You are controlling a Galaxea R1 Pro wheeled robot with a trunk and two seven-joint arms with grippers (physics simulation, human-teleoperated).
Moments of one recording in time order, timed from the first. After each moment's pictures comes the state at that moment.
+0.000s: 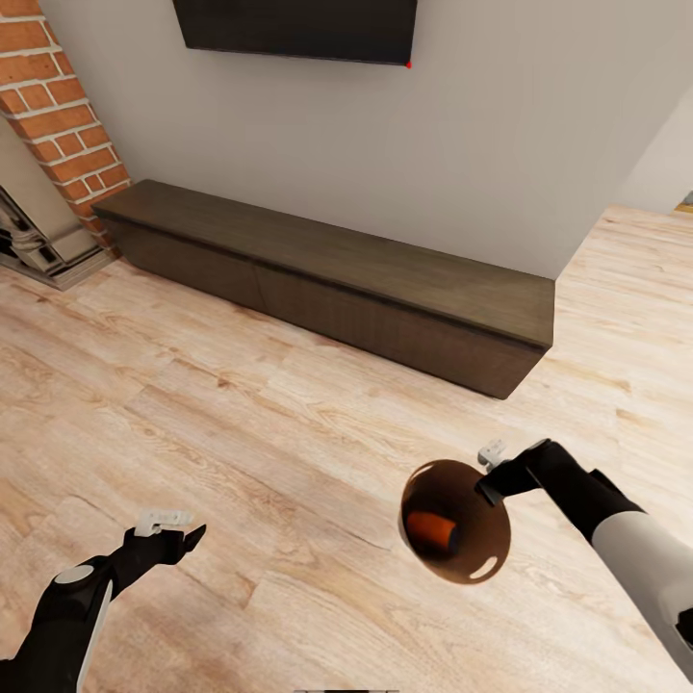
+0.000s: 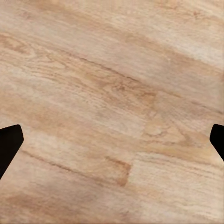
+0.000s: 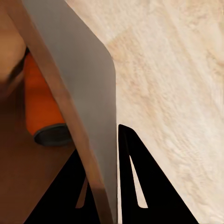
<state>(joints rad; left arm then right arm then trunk) -0.29 0.09 0.37 -1.27 -0.26 0.42 -0.53 -0.91 -0.33 0.39 -0.62 0.21 0.59 0.74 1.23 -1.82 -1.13</state>
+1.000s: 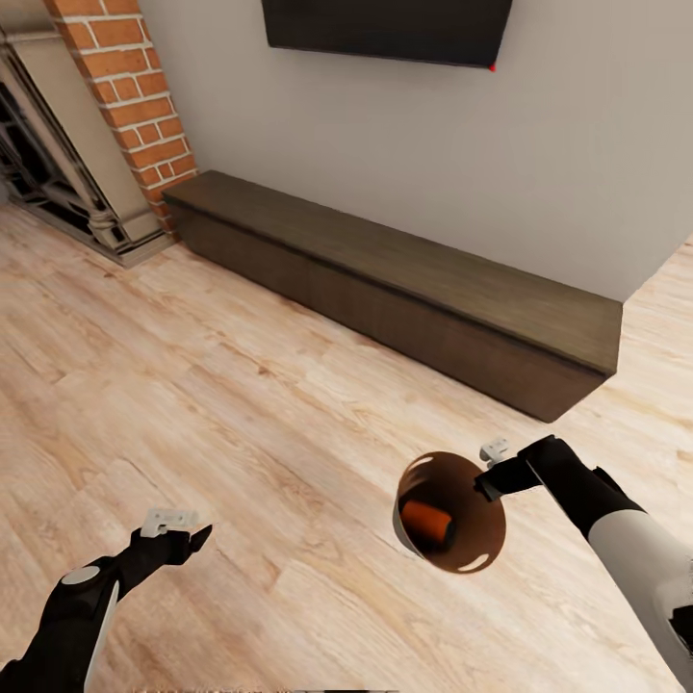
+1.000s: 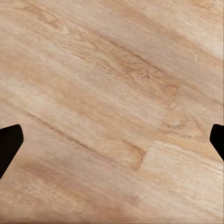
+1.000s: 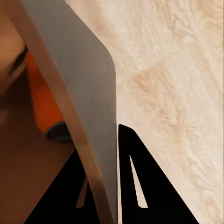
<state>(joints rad) -0.29 0.06 0.37 -1.26 -0.26 0.42 -0.53 -0.91 -0.30 0.28 -0.63 0.22 0.69 0.76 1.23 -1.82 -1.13</state>
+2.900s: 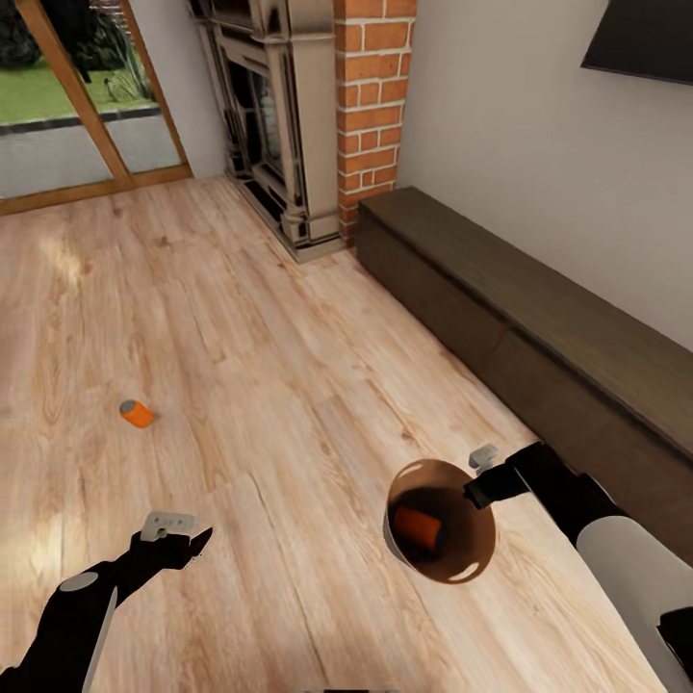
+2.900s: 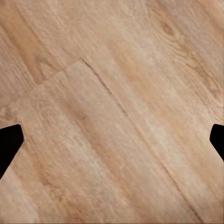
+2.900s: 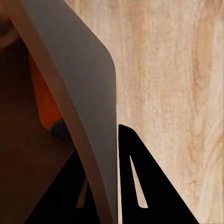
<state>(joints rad) -0.28 0.06 0.37 -1.26 -0.25 0.39 -0.54 -0.89 -0.27 0.29 -0.63 0.23 0.69 0.75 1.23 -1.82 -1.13</state>
